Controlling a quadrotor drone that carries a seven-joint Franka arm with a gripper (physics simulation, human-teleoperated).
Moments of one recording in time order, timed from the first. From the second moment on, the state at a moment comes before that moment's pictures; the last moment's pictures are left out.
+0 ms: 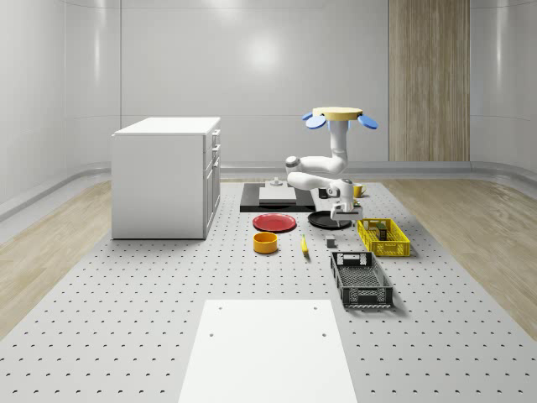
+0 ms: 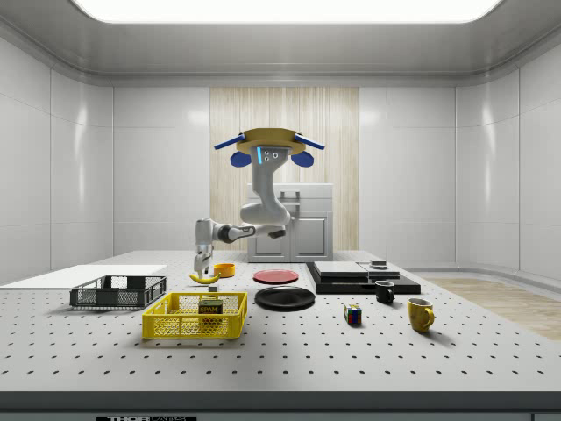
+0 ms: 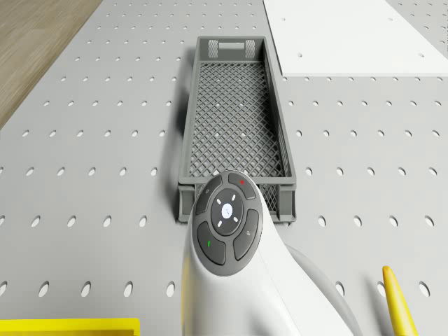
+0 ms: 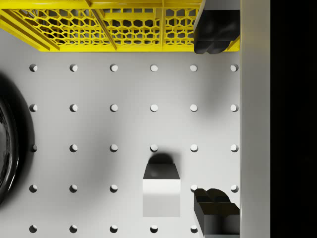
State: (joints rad) arm -1.16 -1.47 1.18 -2.83 -1.97 1.59 1.66
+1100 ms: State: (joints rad) arm -1.16 -1.48 1.18 -2.83 -1.97 1.60 1.66
